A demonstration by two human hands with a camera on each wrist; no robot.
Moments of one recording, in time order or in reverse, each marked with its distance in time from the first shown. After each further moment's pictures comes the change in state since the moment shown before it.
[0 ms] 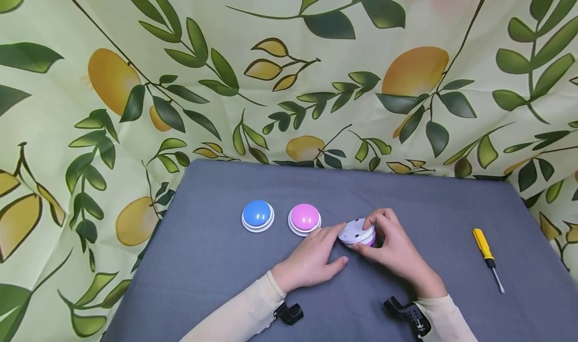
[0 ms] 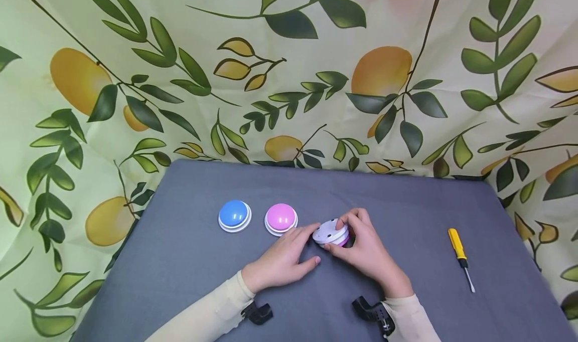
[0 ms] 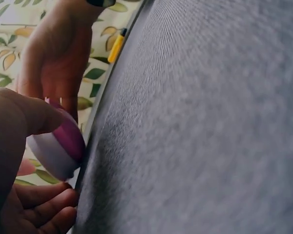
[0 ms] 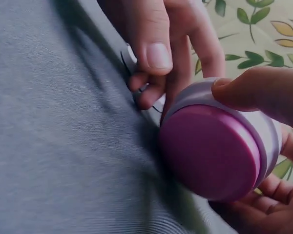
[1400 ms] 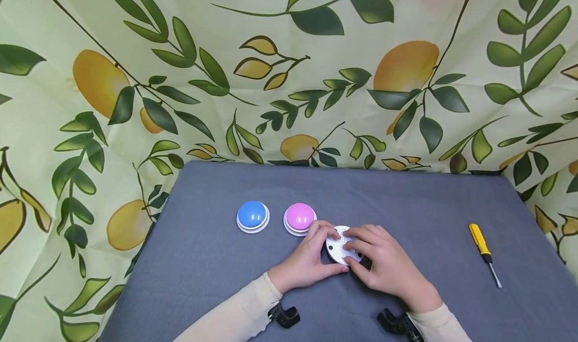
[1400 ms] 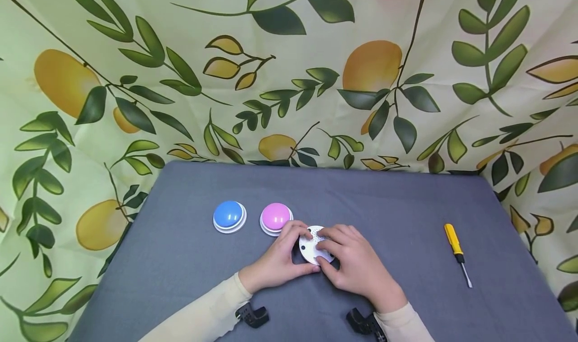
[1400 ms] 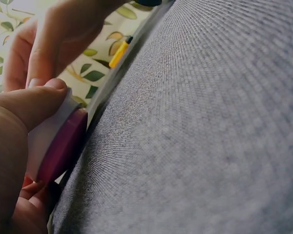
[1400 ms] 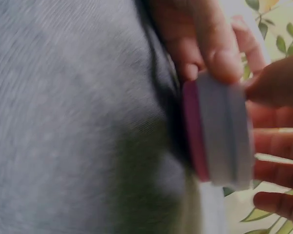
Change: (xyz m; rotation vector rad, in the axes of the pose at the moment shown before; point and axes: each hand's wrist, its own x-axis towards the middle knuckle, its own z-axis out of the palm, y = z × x) left_hand -0.004 -0.011 0.017 -0.462 0.097 0.022; right_hand -0.016 -0.007 0.010 -0.282 -0.031 -0.504
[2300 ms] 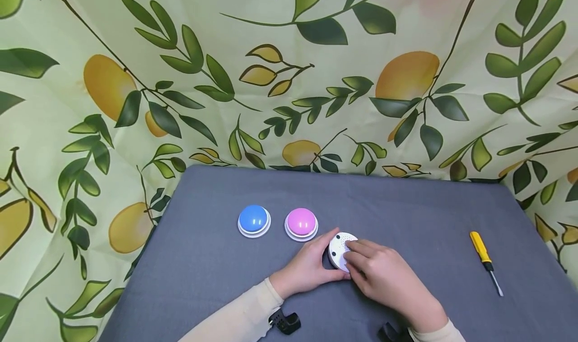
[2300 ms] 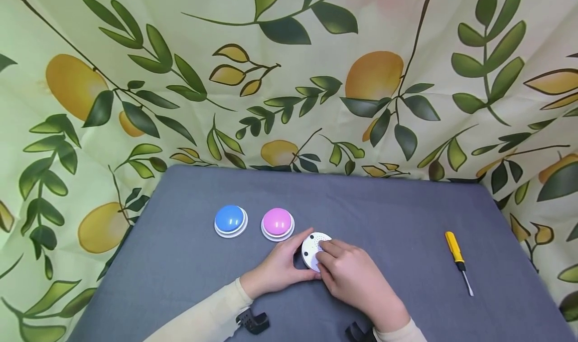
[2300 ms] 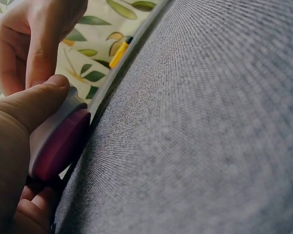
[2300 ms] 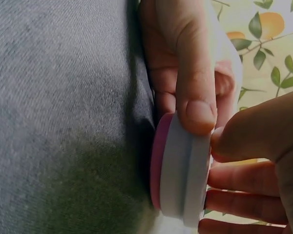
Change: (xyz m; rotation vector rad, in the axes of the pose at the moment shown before) left_hand 0.001 0.004 -0.001 0.035 -0.030 -0.111; right_hand 0.009 -0.026 -0.008 -0.204 -0.026 -0.098
